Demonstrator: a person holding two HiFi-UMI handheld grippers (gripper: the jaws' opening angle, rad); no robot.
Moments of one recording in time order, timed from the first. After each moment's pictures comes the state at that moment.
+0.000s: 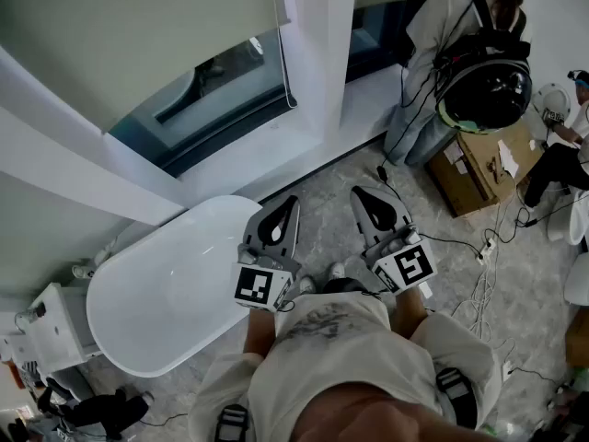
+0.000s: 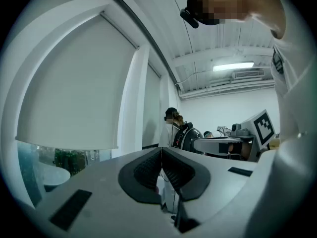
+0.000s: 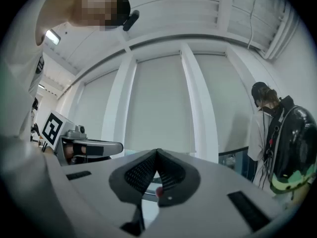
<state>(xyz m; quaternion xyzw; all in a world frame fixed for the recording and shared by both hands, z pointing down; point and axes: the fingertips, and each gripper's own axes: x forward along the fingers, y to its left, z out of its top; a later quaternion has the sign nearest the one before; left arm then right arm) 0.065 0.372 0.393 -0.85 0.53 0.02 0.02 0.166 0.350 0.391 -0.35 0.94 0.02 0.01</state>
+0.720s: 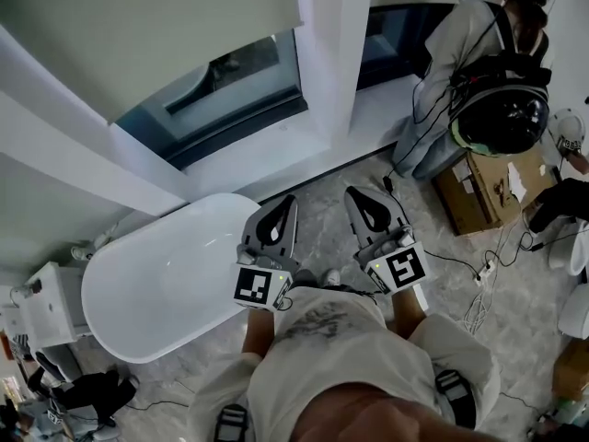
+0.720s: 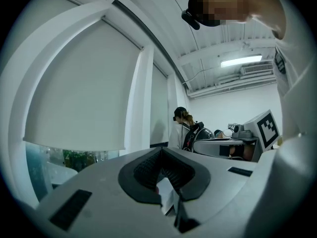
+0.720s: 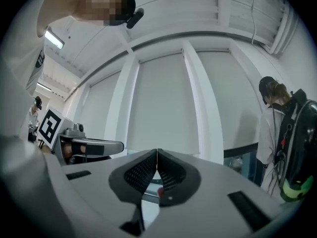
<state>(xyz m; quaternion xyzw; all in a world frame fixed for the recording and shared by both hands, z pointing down) 0.073 0.337 0.392 -0.81 0.58 0.03 0.02 0.165 0.308 0.392 -0.31 0.95 0.03 0.01</state>
